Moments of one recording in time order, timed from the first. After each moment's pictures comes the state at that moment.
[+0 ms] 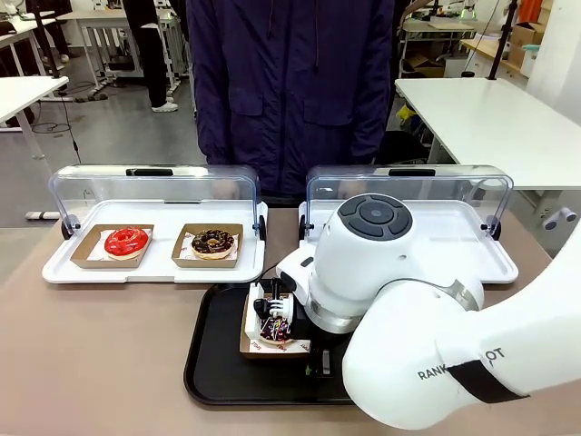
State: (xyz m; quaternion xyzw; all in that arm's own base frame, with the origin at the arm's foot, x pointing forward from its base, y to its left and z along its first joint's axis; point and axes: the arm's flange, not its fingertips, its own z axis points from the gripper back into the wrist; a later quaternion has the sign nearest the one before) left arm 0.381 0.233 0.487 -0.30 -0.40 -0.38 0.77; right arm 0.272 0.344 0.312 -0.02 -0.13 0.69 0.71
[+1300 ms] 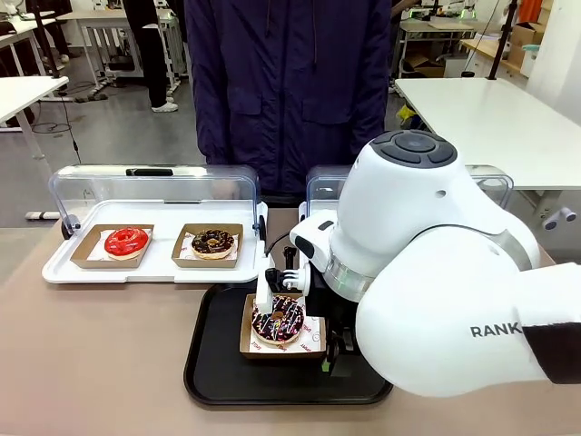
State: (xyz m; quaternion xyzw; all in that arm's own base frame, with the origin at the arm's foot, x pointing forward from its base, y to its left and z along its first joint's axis) left arm 0.381 0.233 0.487 -0.30 -0.40 -0.38 0.77; right arm 0.258 0.325 0.378 -0.01 -0.11 0.69 0.71
